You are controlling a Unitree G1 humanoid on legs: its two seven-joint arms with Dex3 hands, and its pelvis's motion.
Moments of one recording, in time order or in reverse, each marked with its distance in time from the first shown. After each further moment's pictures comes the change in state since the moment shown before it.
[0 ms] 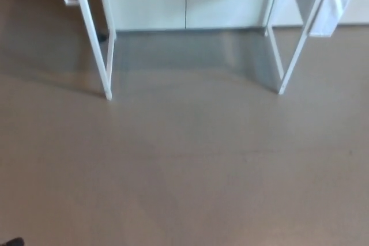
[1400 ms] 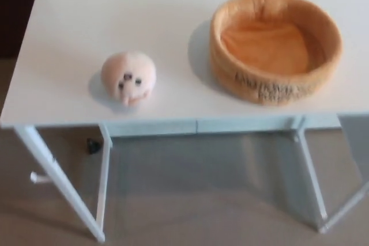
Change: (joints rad) left_arm 0.182 -0.002 -0.174 0.031 0.086 -0.149 0.114; right_arm 0.150 0.016 0.050 0.031 -0.024 -0.032 -0.027
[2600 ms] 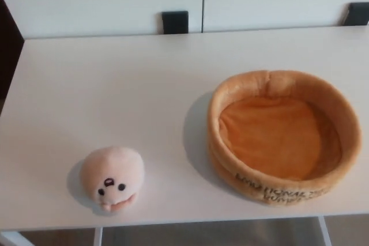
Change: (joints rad) left_arm 0.655 0.202 0.051 -0.998 0.080 -0.097 -0.052; right_arm -0.005 0.023 0.024 0.000 -0.018 -0.001 -0.006
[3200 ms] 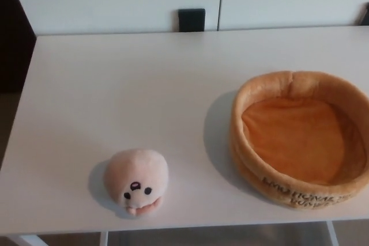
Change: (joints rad) left_arm -0.168 0.176 0.332 -0.640 -0.254 0.014 -0.016; right_arm -0.001 0.013 0.001 0.002 -0.001 0.002 0.000
